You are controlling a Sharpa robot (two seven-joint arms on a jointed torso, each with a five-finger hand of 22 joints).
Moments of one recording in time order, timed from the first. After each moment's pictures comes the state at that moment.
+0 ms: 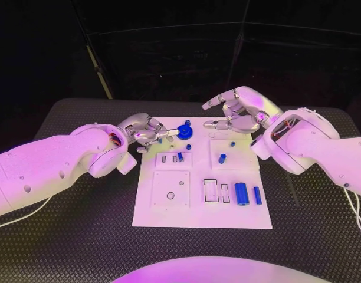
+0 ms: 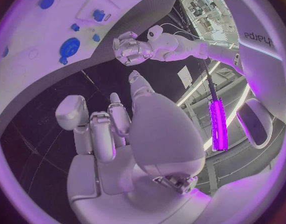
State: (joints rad) left arm 1.08 -0.86 0.12 1.54 -0.75 -0.18 -0.13; left_hand 1.22 0.09 -0.27 0.28 0.09 1.04 0.07 0.44 0.30 1.28 0.00 1.17 1.04 1.46 -0.05 1.57 1.31 0.10 1.38 0.06 1.34 1.14; right arm 1.07 -0.85 0.22 1.66 -1.17 -0.36 0.10; right_hand 1.42 -0.09 -0.01 0.18 0.23 0.85 0.17 0.17 0.08 1.34 0.09 1.33 1.26 1.46 0.02 1.54 1.31 0.12 1.26 0.13 1.32 0.99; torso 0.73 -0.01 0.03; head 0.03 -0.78
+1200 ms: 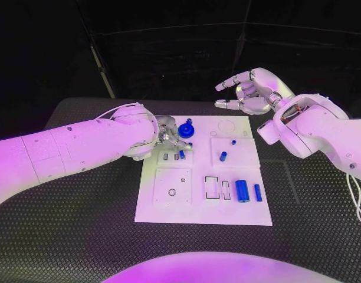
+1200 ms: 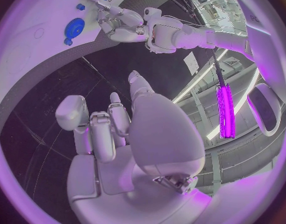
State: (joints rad) left arm 1.25 -0.59 -0.05 1.36 -1.16 0.07 -0.51; left_hand 1.13 0.12 -0.31 0.29 0.07 0.97 0.06 0.58 0.44 1.32 -0.01 1.25 1.13 1.47 -0.06 1.57 1.31 0.08 1.42 0.04 1.41 1.25; right arm 1.09 -0.84 0.24 1.57 -1.05 -0.36 0.10; right_hand 1.42 -0.08 -0.02 0.17 0.24 0.86 0.17 0.17 0.08 1.34 0.09 1.33 1.26 1.46 0.02 1.54 1.31 0.12 1.26 0.12 1.32 0.99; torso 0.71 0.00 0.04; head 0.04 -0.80
